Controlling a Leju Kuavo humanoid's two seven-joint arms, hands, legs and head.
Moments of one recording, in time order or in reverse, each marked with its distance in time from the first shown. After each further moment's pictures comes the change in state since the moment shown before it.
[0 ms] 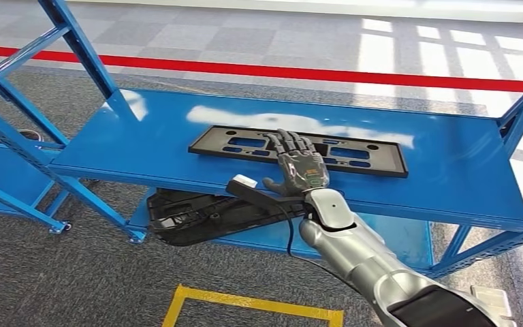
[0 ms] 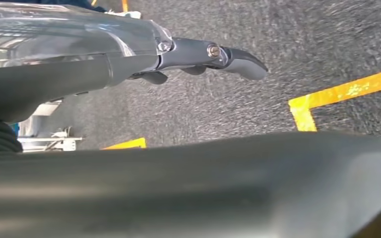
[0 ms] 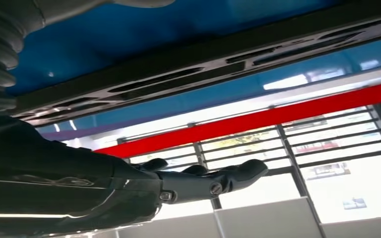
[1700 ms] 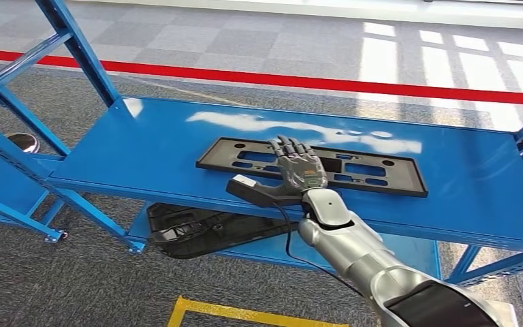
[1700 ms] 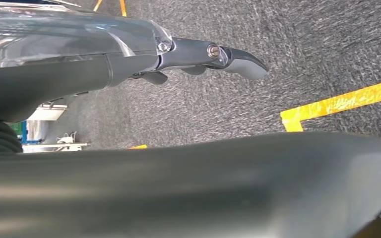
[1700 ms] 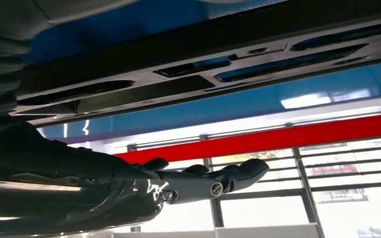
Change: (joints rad) left arm -0.001 -0.001 0.000 0.001 -0.019 -0.008 0.032; right arm -0.035 0.012 0.002 0.079 0.009 0.072 0.049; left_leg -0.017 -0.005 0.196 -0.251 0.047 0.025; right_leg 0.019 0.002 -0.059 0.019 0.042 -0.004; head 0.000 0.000
